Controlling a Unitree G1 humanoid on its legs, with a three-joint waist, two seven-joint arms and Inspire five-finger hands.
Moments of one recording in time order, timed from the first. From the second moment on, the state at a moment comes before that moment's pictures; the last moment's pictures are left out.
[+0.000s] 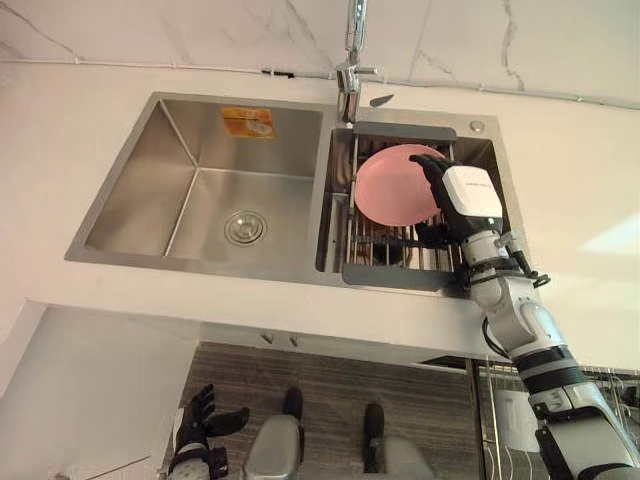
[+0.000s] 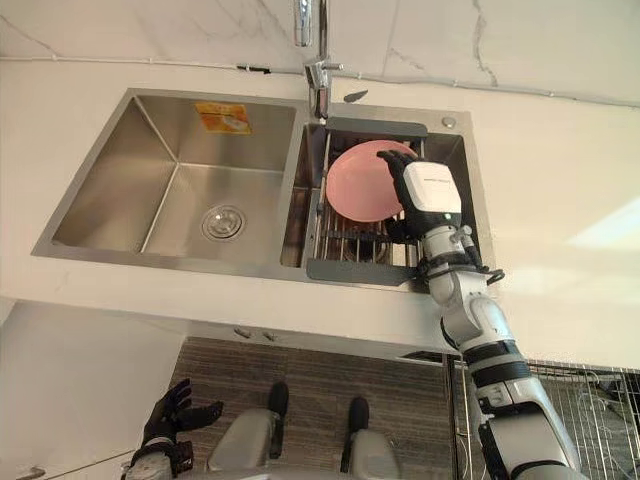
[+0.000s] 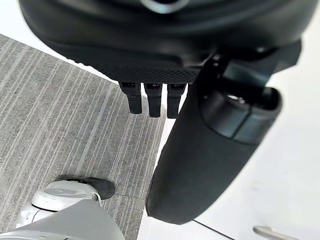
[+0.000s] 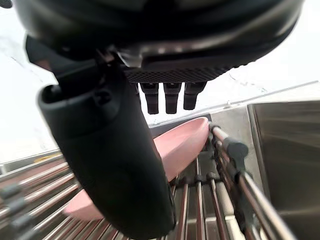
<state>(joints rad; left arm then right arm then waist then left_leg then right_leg) 0.17 0.14 0.15 0.82 -0.10 -0.18 0.15 -0.48 -0.52 0.15 0.31 -0.78 -0.07 -0.23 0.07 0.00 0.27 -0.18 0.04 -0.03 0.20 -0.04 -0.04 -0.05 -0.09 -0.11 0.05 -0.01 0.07</state>
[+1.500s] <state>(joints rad) 0.22 0.15 0.17 0.82 -0.12 -0.18 0.13 -0.03 -0.57 -0.14 -0.27 -0.74 -0.21 -0.27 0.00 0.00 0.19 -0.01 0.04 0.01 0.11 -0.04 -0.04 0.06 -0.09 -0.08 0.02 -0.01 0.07</state>
